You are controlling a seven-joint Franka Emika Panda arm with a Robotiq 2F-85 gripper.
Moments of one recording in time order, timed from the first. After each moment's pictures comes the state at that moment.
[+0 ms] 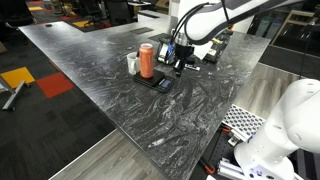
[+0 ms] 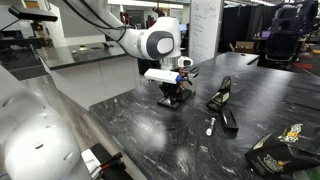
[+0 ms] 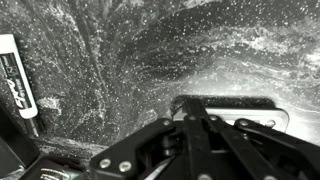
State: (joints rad) arm 0.00 -0.29 -0.09 -2.49 -0.08 2.26 -0.20
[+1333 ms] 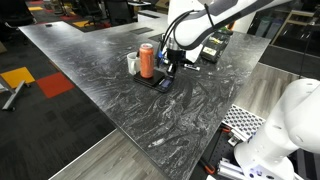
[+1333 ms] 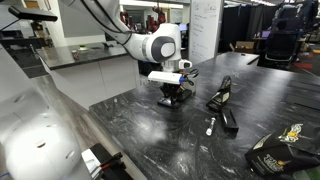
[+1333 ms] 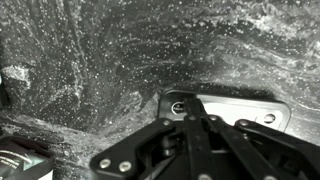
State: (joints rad) arm 0.03 -0.17 -0.08 -2.43 -0.07 2.29 -0.26
